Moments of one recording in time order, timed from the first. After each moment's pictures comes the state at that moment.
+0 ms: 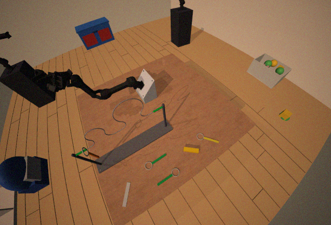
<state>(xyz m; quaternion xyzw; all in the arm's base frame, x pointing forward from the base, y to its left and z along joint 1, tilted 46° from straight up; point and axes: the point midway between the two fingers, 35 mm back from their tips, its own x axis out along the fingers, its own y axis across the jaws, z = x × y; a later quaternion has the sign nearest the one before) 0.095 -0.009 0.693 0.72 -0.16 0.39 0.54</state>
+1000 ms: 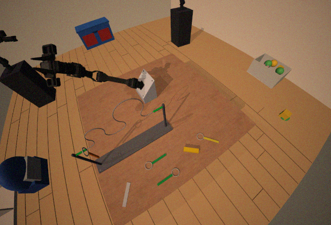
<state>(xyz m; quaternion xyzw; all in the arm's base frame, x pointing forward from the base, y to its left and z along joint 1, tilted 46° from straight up) 0.168 0.111 0.695 0.24 -0.38 0.29 0.84</state>
